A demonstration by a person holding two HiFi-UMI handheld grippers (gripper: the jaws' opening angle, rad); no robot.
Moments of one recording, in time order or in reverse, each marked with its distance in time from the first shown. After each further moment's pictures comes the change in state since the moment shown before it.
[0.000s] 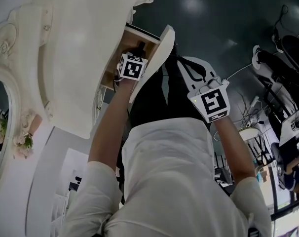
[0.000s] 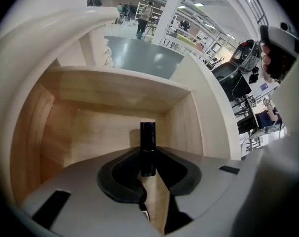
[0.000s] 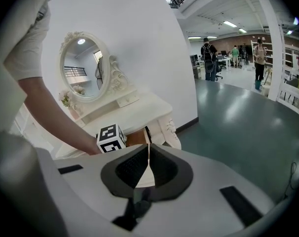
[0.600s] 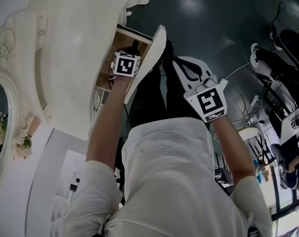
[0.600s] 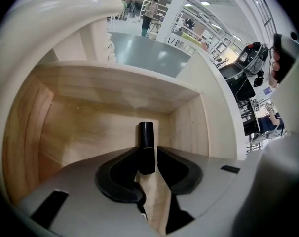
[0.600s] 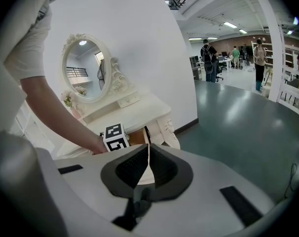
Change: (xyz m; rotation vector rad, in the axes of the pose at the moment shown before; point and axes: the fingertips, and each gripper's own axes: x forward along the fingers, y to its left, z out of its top) left arm 0.008 0.006 0.004 -0.039 0.020 0.012; right arm -0.014 -0.006 -0.004 -0.008 -0.015 0.008
